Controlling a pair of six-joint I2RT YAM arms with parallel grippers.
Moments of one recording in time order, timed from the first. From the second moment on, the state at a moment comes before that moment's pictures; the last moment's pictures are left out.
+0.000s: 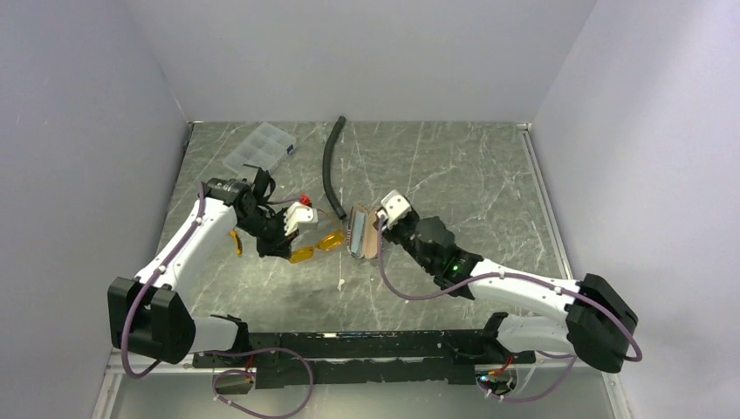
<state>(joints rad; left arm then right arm) -0.24 1.32 1.08 -1.17 0.59 1.02 0.94 1.19 0.55 0.49 0.33 -0.34</state>
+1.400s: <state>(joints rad) -0.46 1.20 1.16 -1.32 0.75 1.18 0.85 1.46 0.93 0.16 -0.83 -0.14</state>
